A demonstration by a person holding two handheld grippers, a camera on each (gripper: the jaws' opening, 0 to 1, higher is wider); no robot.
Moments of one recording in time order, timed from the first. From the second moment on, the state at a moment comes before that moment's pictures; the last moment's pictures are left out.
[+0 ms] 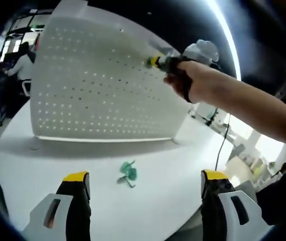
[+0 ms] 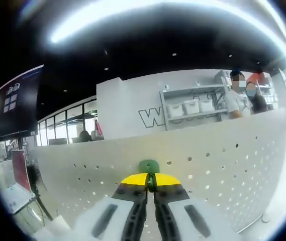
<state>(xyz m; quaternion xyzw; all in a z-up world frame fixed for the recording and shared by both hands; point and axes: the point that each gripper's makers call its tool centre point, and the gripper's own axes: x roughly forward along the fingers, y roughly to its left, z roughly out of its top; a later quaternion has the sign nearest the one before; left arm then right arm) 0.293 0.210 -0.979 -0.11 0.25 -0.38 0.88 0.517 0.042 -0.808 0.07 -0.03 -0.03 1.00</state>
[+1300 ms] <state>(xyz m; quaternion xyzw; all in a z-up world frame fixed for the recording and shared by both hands) 0.274 0.205 -1.000 -0.09 0.31 -0.38 0.87 0.423 -0.013 -0.863 0.01 0.05 0.03 1.00</state>
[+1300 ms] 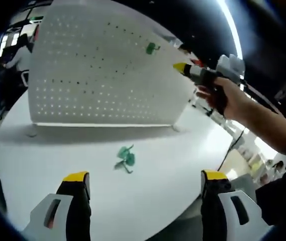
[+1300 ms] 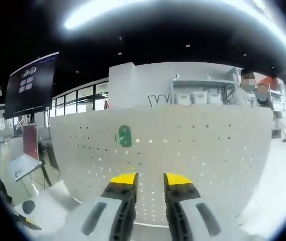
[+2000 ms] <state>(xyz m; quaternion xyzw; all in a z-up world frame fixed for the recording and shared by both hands) 0.259 0.211 -1.020 -0.07 0.34 -0.37 0.86 0.329 -0.022 -0.962 -0.02 0.17 0.08 0.98</state>
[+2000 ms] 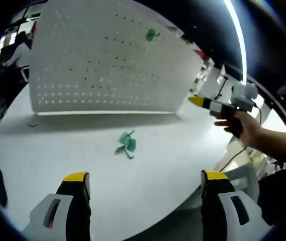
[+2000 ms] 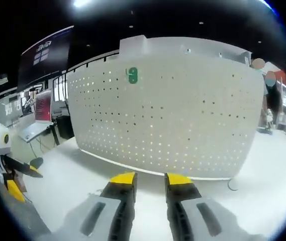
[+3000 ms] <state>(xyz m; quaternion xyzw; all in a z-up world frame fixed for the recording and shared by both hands) 0.261 0.219 -1.064 0.00 0.39 -0.39 0.83 0.231 0.008 -1.018 0.01 0.27 0.15 0.95</state>
